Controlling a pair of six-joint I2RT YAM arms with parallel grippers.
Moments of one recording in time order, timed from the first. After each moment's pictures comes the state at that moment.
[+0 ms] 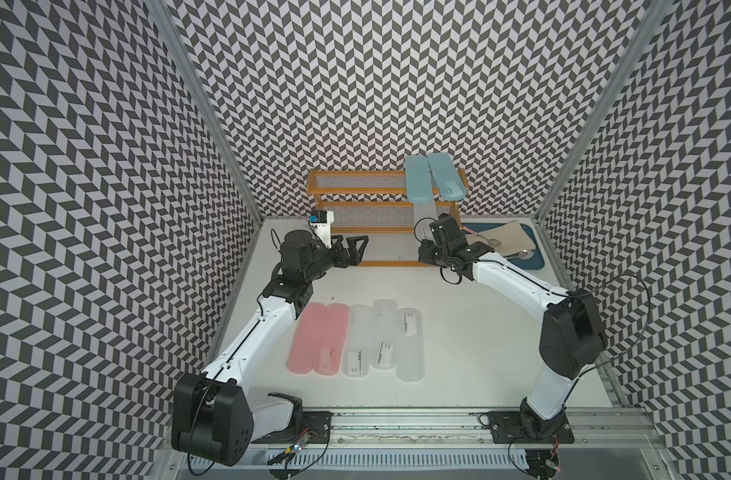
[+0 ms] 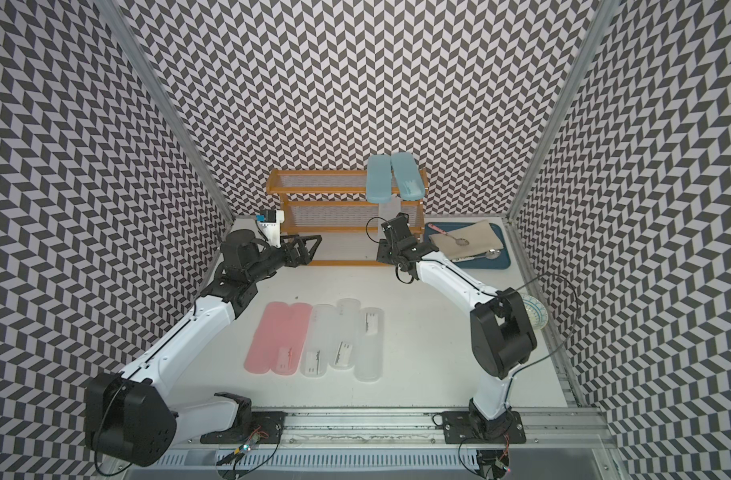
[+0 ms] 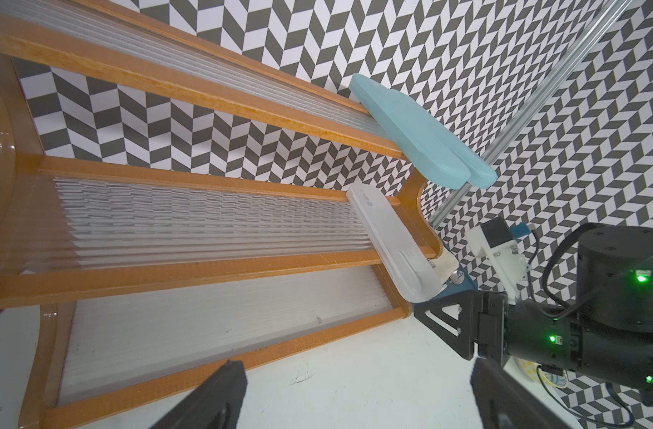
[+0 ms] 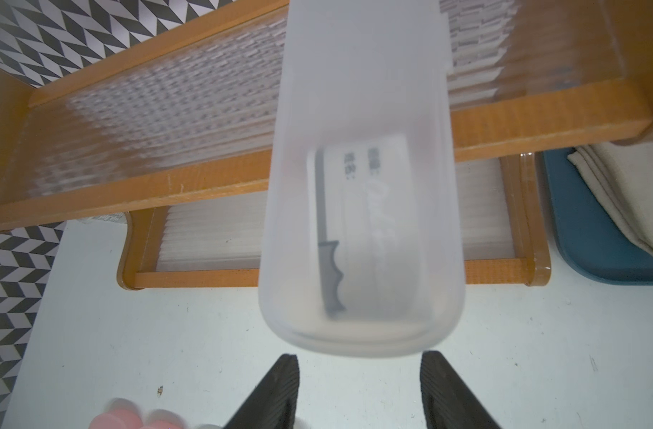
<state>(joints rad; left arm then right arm) -0.24 1.25 0.96 0.07 0.40 -0.37 0.52 1.80 1.47 -0.44 0.16 0.58</state>
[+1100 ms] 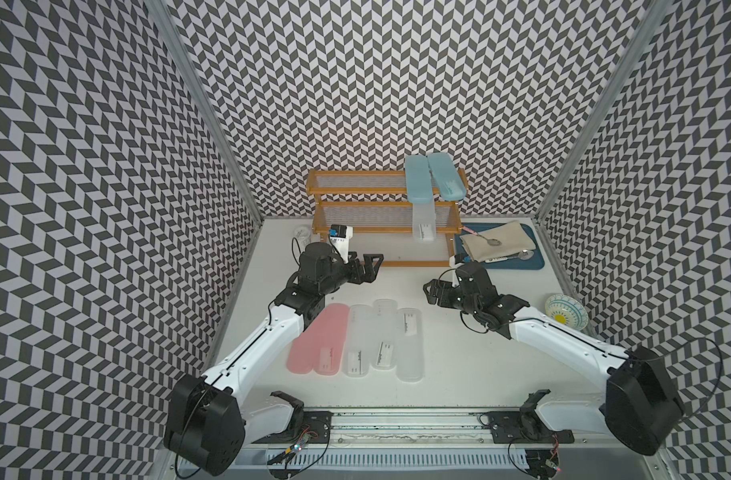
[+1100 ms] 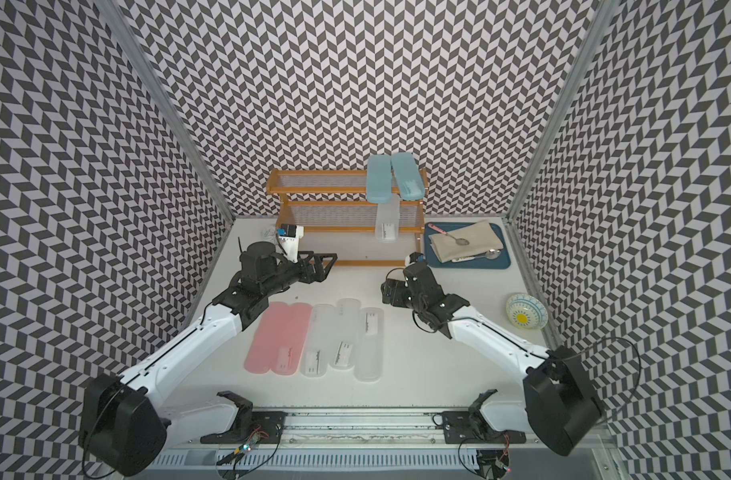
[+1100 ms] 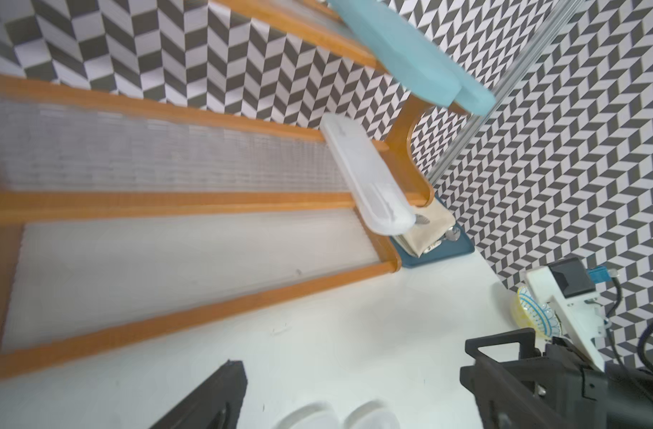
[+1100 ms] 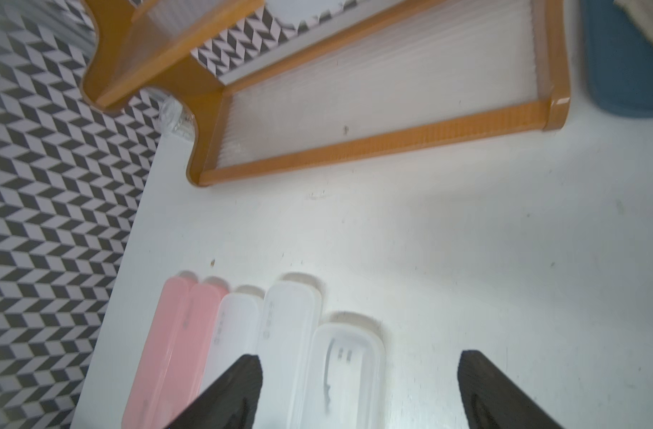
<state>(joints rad) -0.40 1.17 0.84 -0.01 0.28 -0.38 0.62 1.29 0.78 -0.18 0.01 0.66</state>
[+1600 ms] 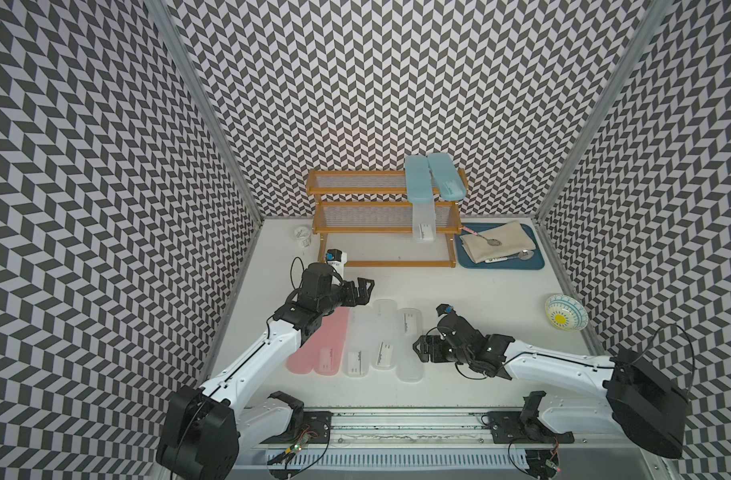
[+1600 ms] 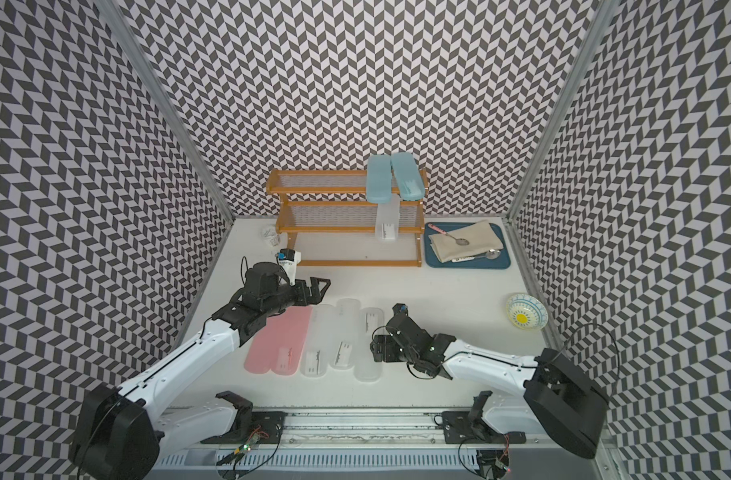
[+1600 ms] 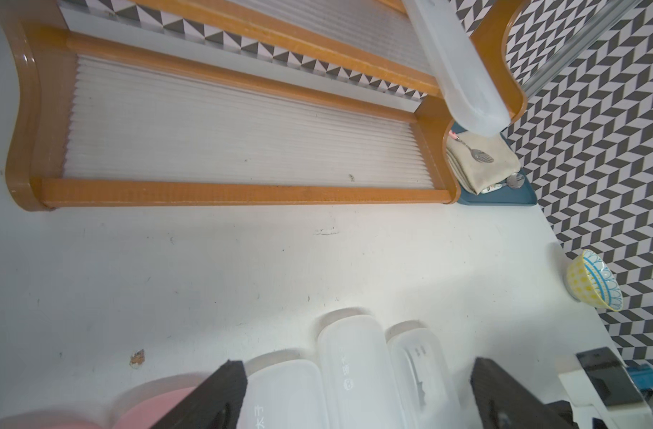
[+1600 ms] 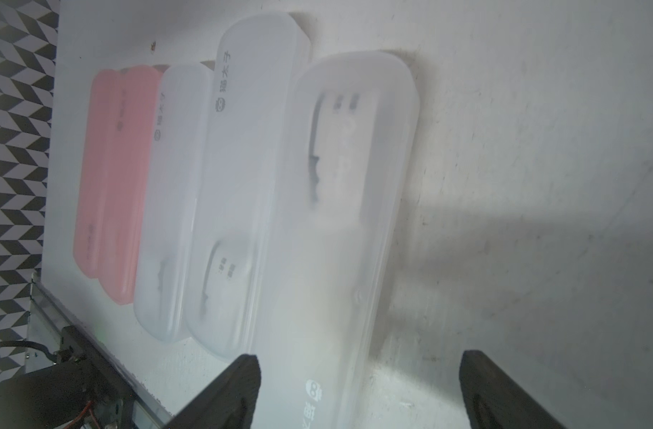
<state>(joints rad) -0.39 1.15 0.73 -0.13 0.21 -0.41 0.93 1.26 0.52 -0.15 0.00 0.84</state>
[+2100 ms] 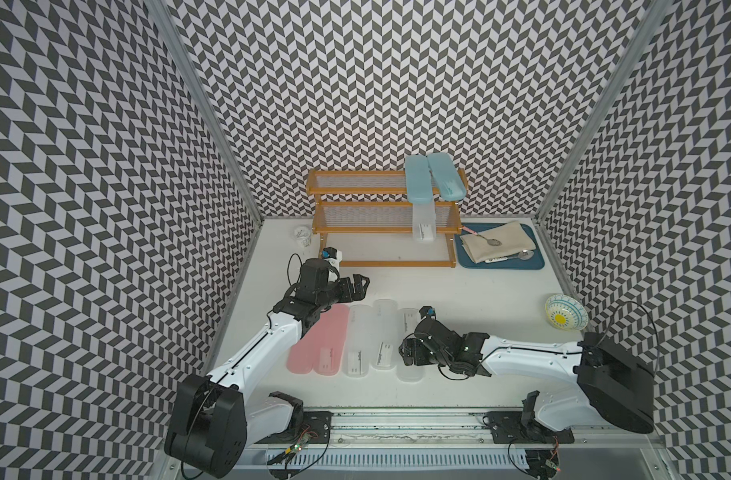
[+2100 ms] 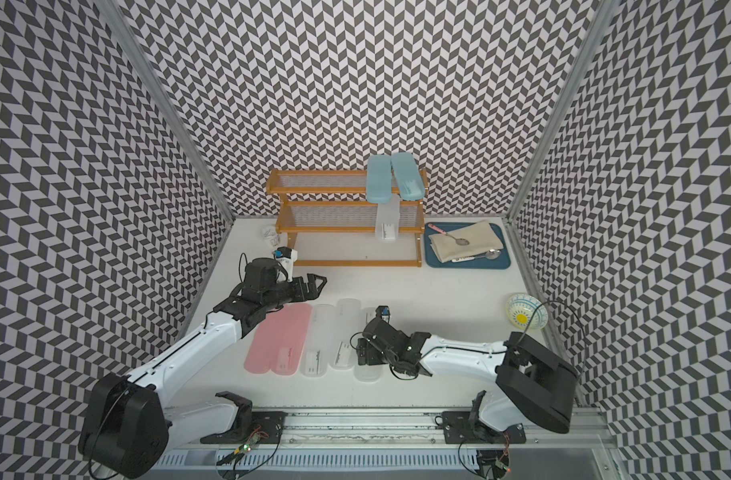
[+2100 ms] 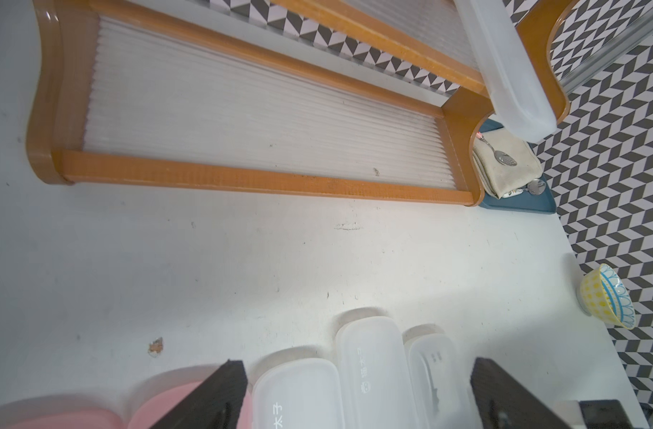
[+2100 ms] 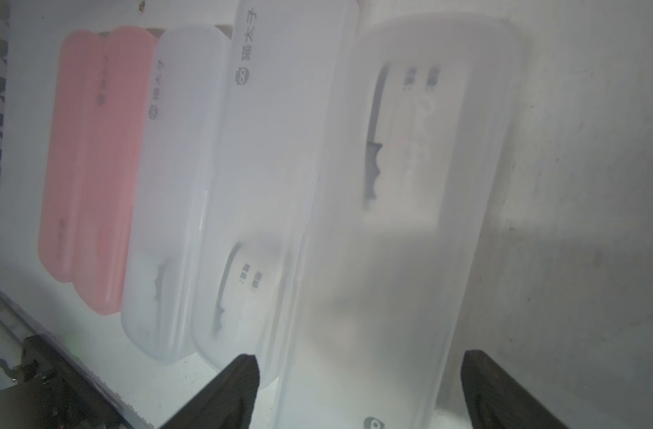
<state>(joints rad) -0.33 1.20 0.78 -0.18 0.23 -0.40 1.05 1.46 0.68 -0.19 0.11 0.89</state>
